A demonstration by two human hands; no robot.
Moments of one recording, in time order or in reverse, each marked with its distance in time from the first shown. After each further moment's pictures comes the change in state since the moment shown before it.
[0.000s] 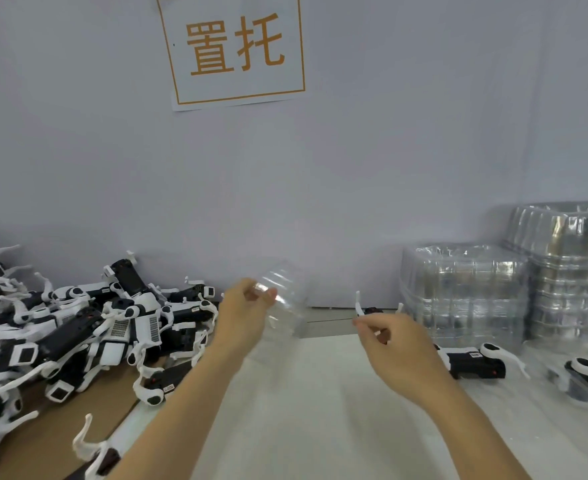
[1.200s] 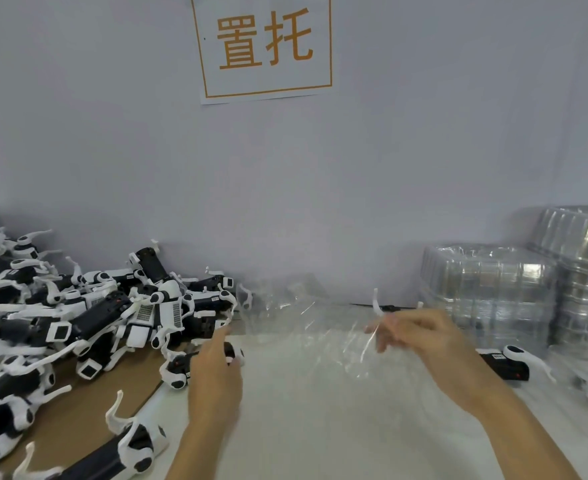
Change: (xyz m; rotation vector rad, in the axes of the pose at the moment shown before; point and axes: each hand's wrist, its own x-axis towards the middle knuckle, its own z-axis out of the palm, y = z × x) left_hand -0.046 -0.090 -0.037 0.453 0.153 -0.170; right_hand -0.003 0.004 -0.015 0.545 -0.247 -0.099
